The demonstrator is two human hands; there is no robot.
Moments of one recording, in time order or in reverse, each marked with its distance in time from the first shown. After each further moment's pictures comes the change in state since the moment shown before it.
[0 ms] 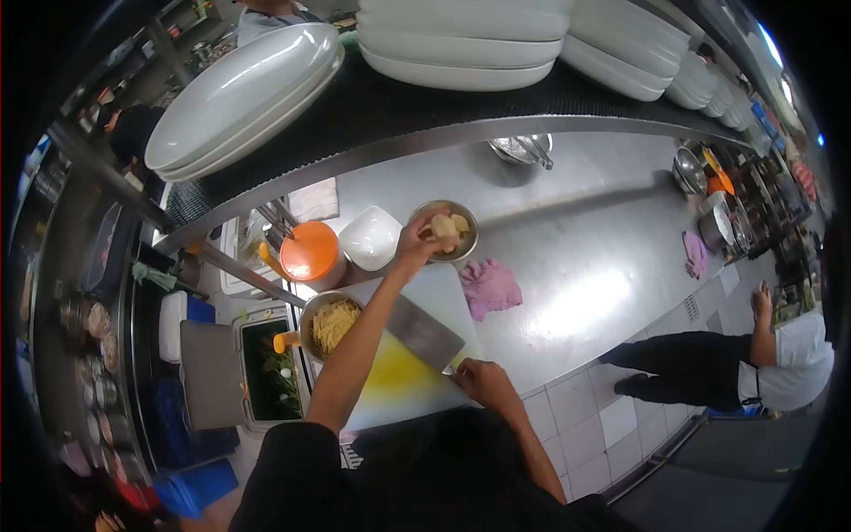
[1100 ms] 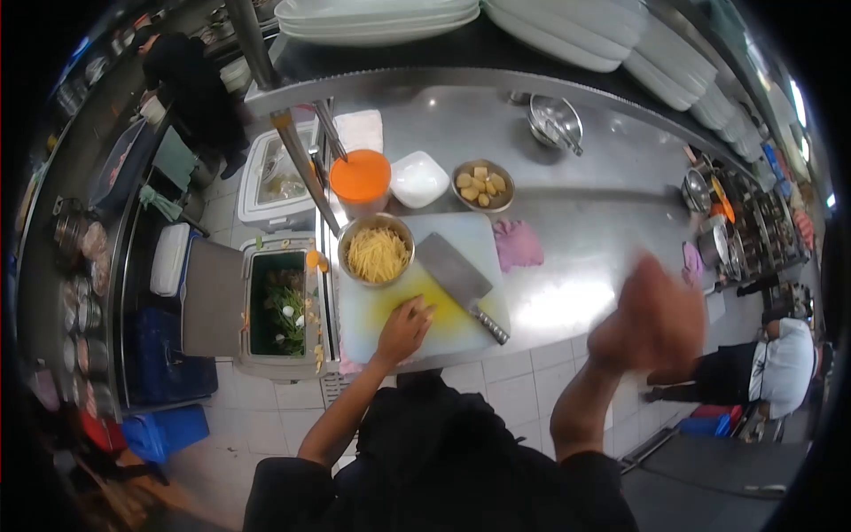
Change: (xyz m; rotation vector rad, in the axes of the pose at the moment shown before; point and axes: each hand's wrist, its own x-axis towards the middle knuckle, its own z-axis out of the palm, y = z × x) left_hand -0.321 -0.070 -0.043 1.113 0.085 0.321; right_hand -0.065 -0.227 -0.124 0.131 0.997 -0.855
